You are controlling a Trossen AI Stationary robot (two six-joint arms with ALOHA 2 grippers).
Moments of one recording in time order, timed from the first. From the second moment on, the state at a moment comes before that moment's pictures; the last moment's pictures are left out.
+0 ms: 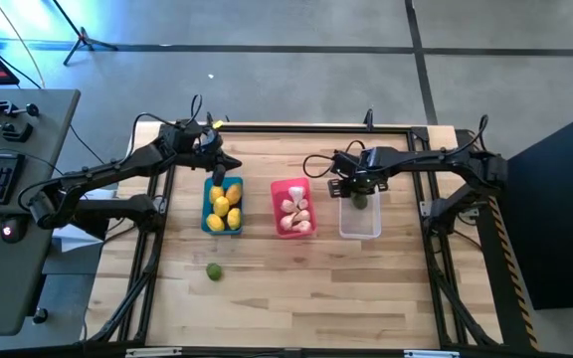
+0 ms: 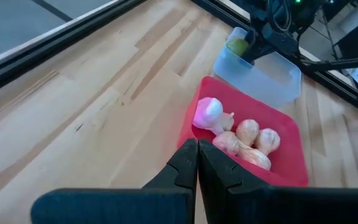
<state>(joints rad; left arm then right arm) 0.68 1.02 0.60 -0.16 0.43 -0.15 -0.31 1.55 0.99 -0.83 0.01 1.06</state>
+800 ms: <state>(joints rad) 0.79 1.50 1.16 -0.95 0.32 0.45 -0.30 1.45 1.11 -0.85 0.12 0.74</state>
